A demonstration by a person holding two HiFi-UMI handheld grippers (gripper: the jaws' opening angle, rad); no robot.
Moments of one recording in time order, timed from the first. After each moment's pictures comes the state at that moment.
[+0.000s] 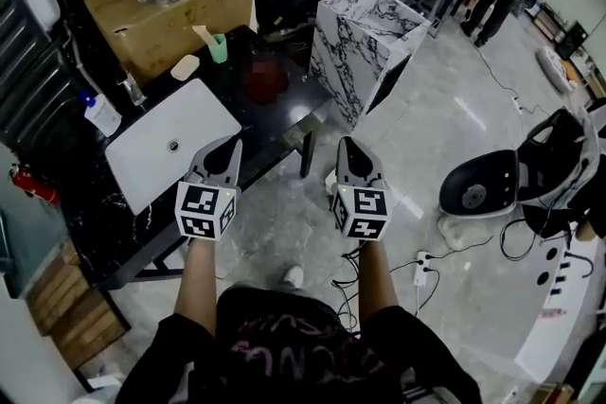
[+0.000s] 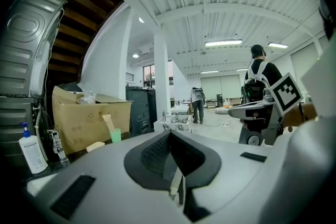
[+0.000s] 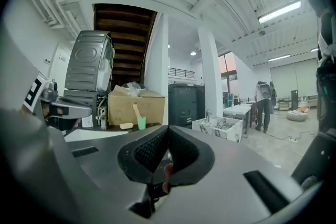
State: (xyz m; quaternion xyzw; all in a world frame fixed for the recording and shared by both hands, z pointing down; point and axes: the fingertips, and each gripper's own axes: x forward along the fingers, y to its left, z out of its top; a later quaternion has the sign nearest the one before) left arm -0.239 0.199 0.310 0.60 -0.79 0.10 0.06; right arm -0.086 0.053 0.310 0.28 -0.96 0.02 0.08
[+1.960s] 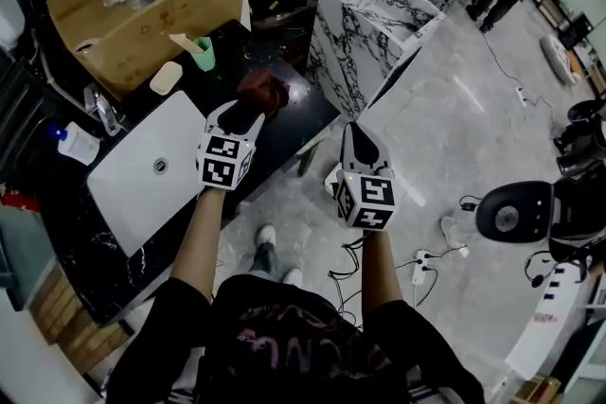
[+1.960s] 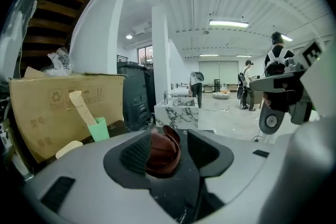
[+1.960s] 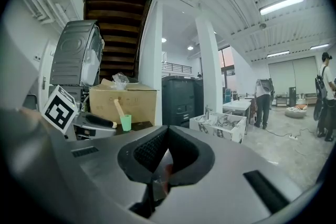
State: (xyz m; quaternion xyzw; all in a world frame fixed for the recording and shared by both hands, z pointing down) left arm -0.384 0.020 0.409 0.62 -0.76 0.15 0.13; right arm -0.198 -0.064 0.342 0.30 -0.95 0.04 0.11
